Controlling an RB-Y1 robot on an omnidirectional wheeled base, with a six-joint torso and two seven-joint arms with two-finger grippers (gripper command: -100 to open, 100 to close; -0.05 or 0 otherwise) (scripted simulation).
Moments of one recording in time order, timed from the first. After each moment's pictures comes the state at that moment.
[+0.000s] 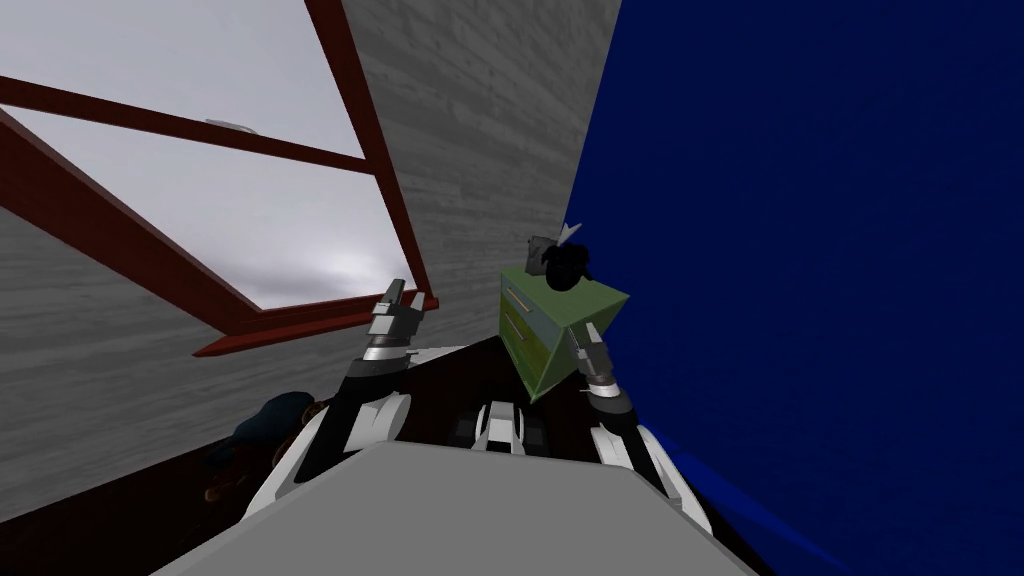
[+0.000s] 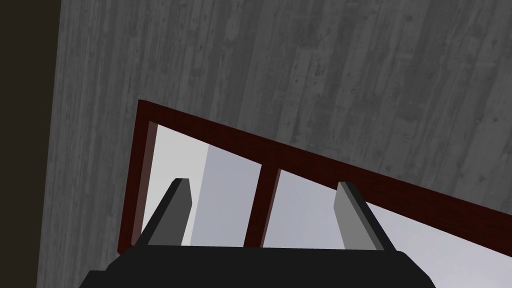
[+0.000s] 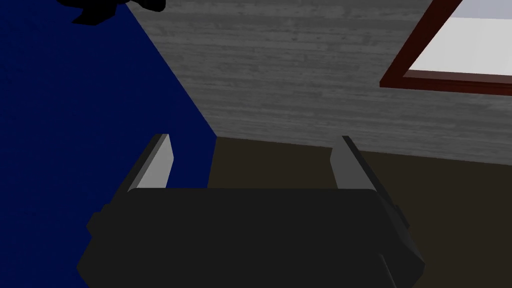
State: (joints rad) left arm 0.54 0.00 0.02 -2.38 -0.11 -0.35 0.13; right arm 0.48 -0.28 0.08 -2.04 0.14 -0.67 0.94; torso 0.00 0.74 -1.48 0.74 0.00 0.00
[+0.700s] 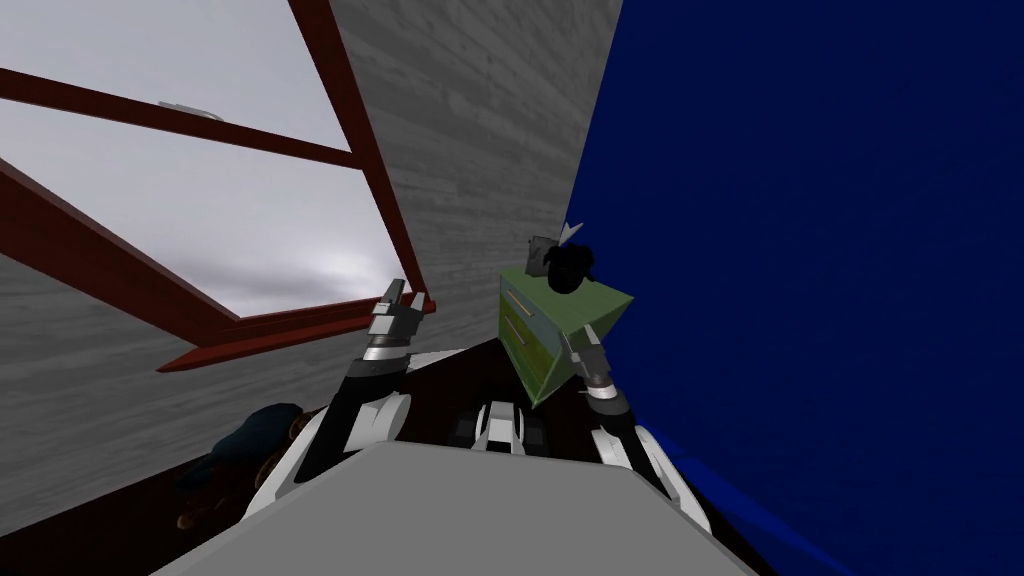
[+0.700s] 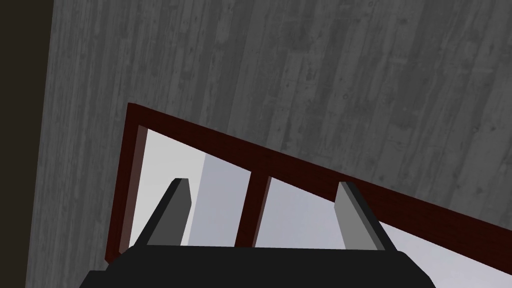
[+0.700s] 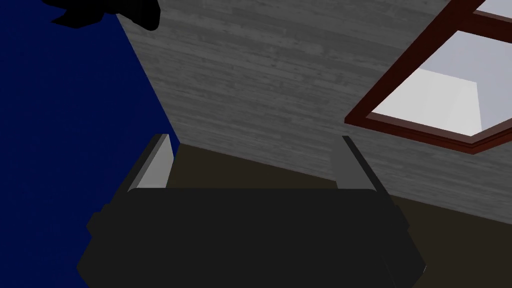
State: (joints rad) left arm 0.54 0.00 0.02 -2.38 -0.11 -0.35 0.13; right arm 0.47 -0.30 0.09 -2.00 0.18 -0.69 1.11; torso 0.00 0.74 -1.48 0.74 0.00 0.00
